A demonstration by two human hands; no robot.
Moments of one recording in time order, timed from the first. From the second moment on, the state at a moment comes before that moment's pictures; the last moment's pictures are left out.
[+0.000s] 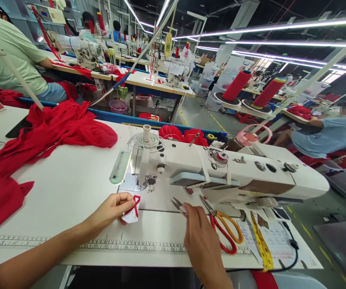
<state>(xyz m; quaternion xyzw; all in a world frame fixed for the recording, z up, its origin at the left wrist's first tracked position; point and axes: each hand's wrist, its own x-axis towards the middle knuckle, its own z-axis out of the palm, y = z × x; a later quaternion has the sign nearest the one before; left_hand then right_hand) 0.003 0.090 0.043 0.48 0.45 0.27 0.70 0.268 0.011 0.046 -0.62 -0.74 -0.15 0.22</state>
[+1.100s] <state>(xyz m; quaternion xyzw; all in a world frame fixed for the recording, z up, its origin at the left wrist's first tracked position) 0.003 0.090 0.042 0.51 0.44 0.28 0.69 0.208 0.058 0.050 -0.45 -0.86 -0.18 0.15</state>
